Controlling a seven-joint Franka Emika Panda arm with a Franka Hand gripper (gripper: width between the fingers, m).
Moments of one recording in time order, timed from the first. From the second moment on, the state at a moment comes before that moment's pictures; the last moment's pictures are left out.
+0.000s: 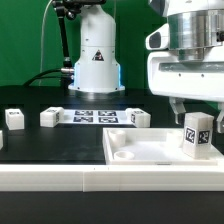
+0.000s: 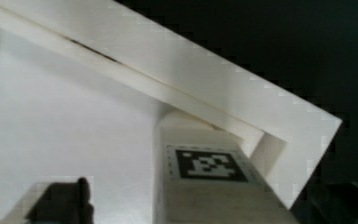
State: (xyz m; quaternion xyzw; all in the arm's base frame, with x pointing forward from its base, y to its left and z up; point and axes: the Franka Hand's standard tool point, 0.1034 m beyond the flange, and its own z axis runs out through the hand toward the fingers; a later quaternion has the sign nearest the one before) arm 0.605 0.123 0.072 -0.89 0.45 -0.02 0.07
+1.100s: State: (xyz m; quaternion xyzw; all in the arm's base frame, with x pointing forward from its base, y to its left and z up) arm 0.612 0.124 0.076 -1.00 -0.04 -0.01 0.01
